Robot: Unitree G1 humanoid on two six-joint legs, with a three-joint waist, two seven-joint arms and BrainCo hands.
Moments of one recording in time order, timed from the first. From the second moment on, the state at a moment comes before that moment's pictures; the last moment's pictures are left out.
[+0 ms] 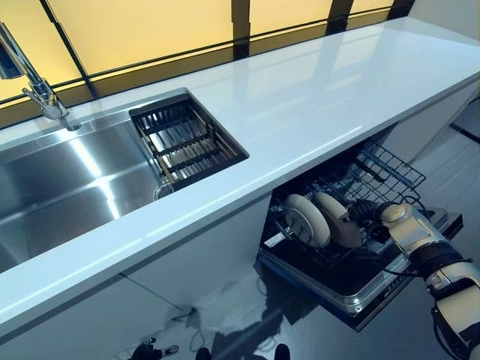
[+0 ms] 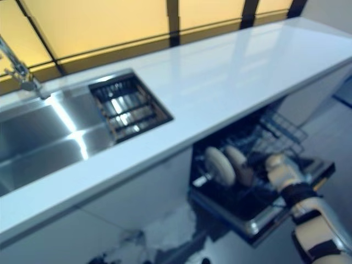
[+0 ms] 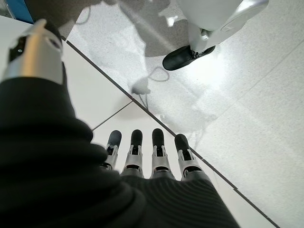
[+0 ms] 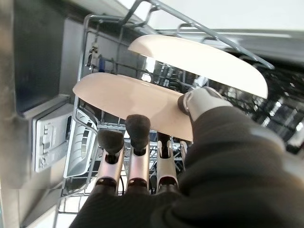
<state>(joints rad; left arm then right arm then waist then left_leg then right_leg) -0.11 0.34 -0.26 1.16 -0.10 -0.04 0.07 -0.81 -0.77 0.48 0.68 -0.07 0.43 0.39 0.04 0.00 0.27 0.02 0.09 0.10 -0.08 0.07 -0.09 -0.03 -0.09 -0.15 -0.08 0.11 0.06</state>
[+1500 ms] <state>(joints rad) -0.12 0.33 -0.25 1.16 -0.10 -0.04 0.07 -0.83 -0.89 0.44 0.70 -0.14 0.46 0.39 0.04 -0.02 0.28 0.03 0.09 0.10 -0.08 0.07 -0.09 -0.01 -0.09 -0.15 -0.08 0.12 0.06</state>
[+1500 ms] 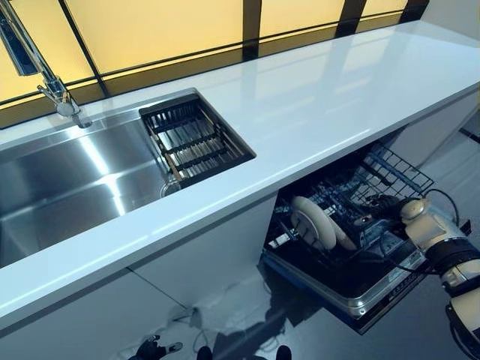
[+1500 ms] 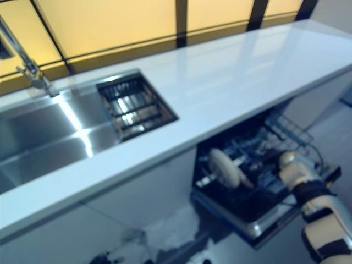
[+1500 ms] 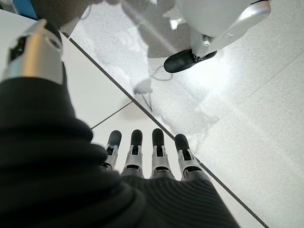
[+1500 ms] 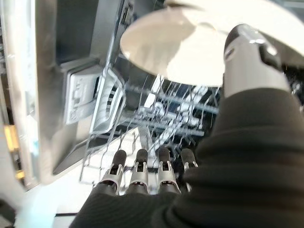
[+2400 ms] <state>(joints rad) -0.06 0.40 -0.17 1.20 -0.14 -0.04 0.08 -0.25 -0.86 -0.06 0.85 0.42 0.44 0.28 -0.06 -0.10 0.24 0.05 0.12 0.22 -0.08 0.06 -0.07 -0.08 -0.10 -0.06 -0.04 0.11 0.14</state>
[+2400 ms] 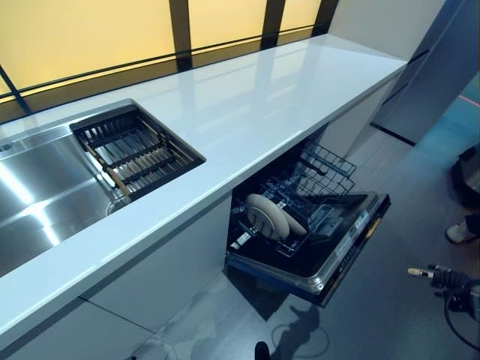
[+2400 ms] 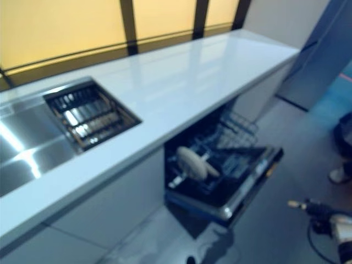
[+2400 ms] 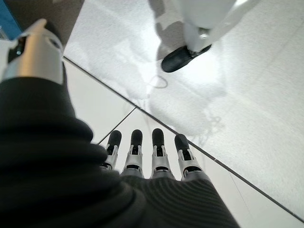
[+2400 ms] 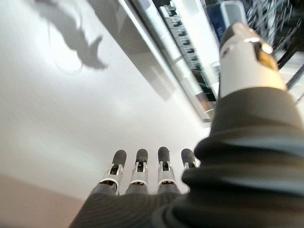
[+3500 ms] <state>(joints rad) -0.10 0.35 -0.16 1.21 -0.22 -0.10 0.11 -0.20 -0.59 -0.02 0.93 0.61 0.34 0.28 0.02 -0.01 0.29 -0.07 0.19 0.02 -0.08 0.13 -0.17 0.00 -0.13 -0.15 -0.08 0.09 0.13</state>
